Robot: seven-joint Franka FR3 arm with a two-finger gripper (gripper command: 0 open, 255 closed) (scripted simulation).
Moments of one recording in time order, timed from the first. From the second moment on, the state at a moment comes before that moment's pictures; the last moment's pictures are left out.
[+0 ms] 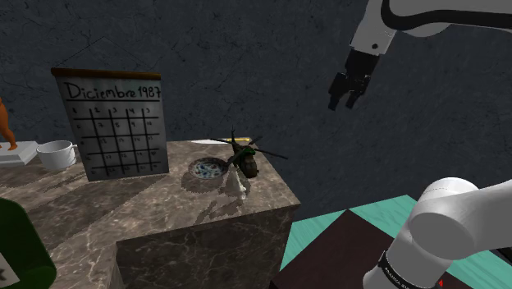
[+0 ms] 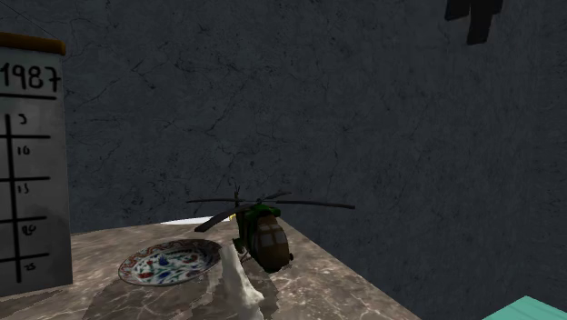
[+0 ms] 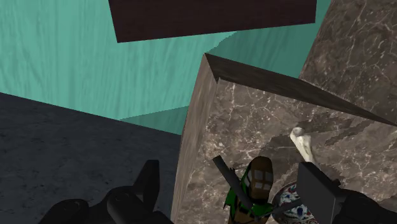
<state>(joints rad) -0.02 -0.81 -0.07 -2.30 -0.03 1.63 0.03</state>
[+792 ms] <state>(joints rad) 0.03 -0.68 0.06 -2.47 0.02 1.95 0.12</state>
